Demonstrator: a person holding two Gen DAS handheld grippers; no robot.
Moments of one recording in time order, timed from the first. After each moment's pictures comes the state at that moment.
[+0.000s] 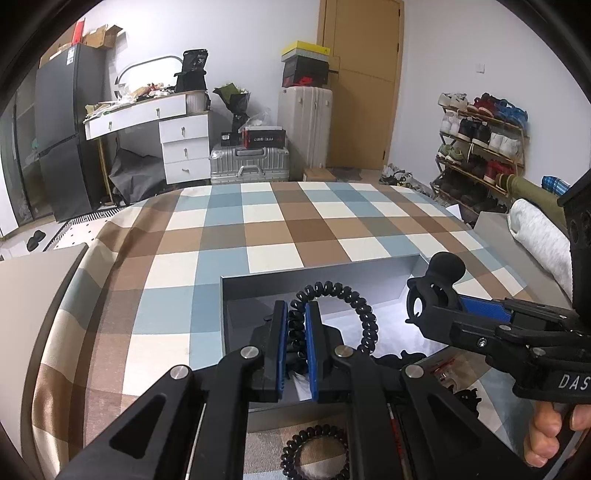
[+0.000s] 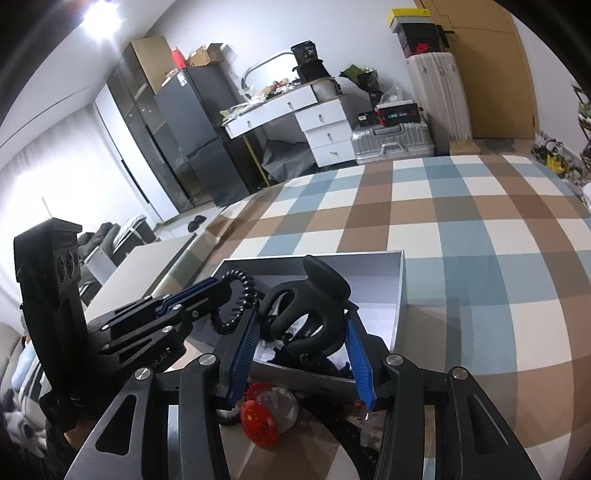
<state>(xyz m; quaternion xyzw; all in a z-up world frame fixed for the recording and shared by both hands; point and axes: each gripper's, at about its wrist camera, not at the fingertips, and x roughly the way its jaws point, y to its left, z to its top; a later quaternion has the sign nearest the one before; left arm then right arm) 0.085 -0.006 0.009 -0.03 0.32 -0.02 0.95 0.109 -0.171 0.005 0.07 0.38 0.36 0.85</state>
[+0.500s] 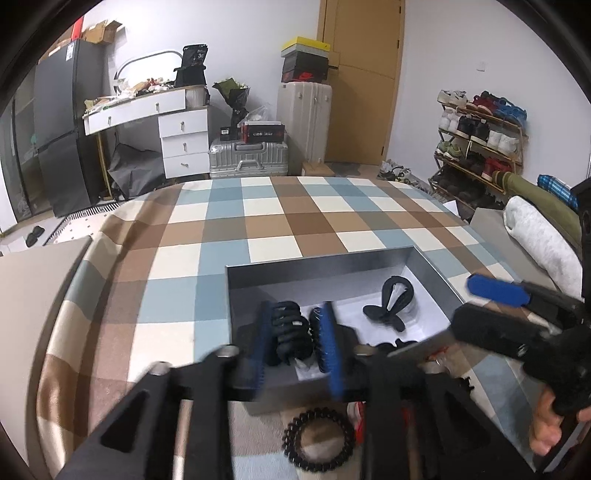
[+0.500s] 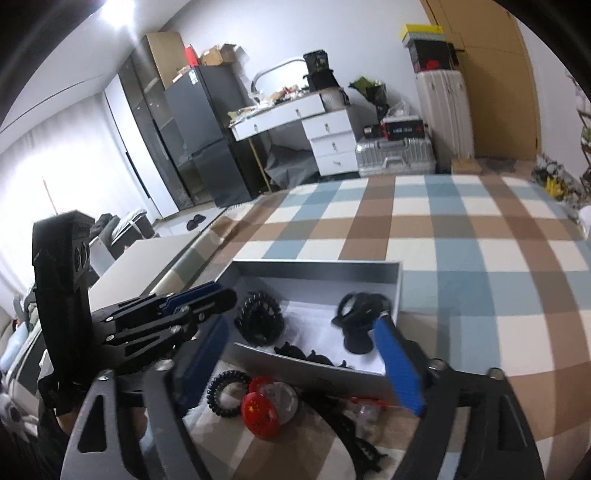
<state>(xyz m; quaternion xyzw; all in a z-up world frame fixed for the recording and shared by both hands) 0.071 -0.005 0.015 -0.03 0.33 -0.02 0.94 0.093 -0.179 0.020 0.04 0.35 0.36 0.87</state>
